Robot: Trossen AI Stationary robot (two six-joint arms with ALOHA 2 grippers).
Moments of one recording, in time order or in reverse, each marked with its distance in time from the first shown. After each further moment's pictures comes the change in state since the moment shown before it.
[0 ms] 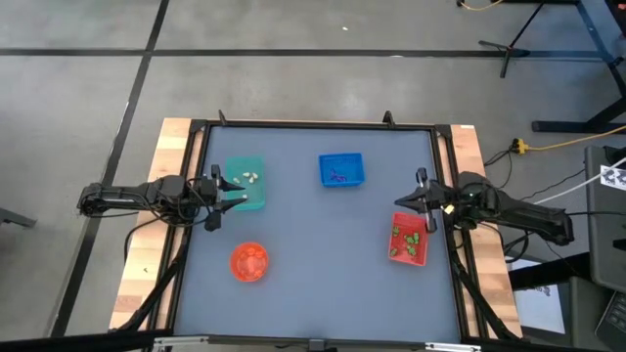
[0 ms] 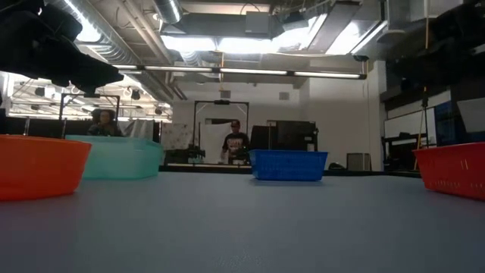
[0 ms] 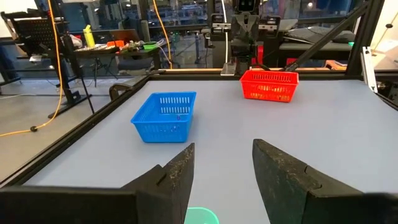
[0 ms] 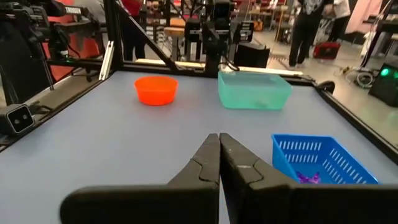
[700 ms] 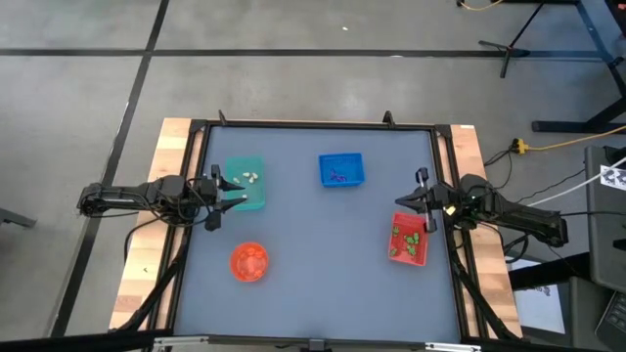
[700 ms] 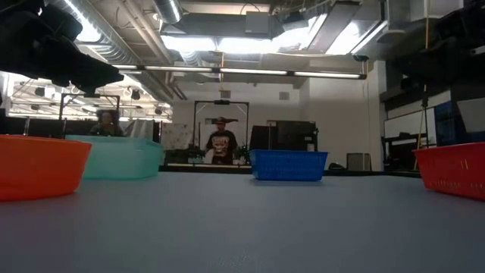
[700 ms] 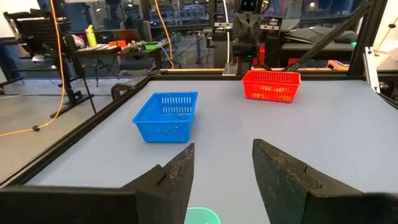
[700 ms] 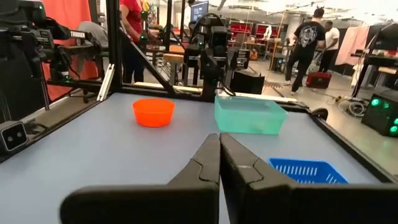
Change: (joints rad) left arm 0.000 0.000 0.000 0.000 -0.006 0.000; right arm 0.000 -0.089 -0.078 0.115 0.000 0.009
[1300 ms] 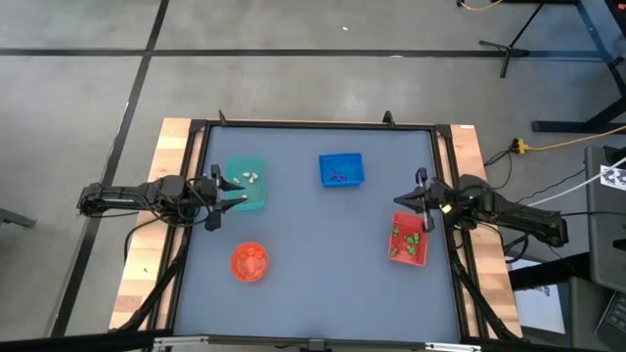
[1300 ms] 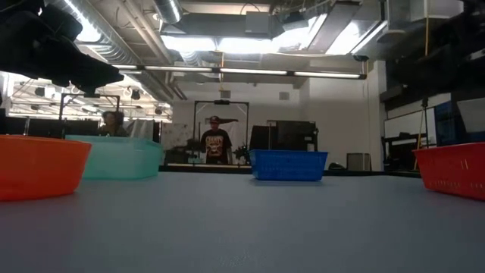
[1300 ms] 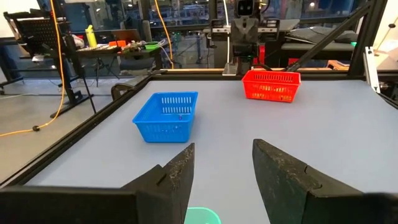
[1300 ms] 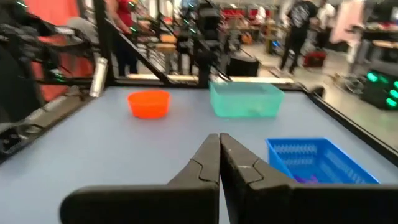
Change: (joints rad) left arm 0.000 0.000 0.000 0.000 -0.001 0.000; right arm 0.000 0.000 0.000 -0.060 0.049 0.055
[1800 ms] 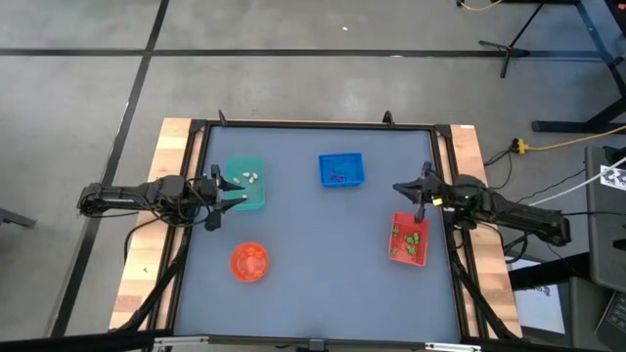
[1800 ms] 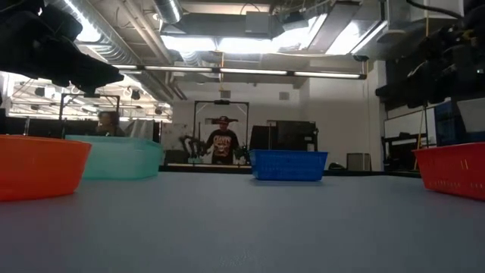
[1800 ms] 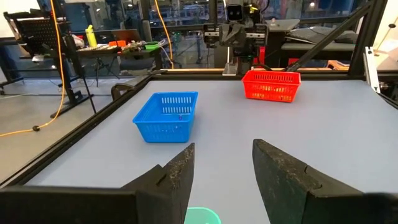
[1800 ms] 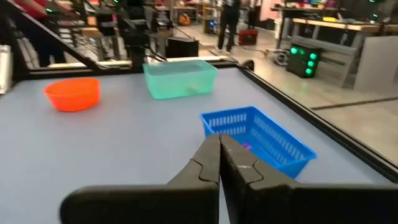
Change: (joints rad) left arm 0.000 0.000 0.000 0.000 0.000 0.000; right arm 0.000 0.039 0.002 -0.039 0.280 0.019
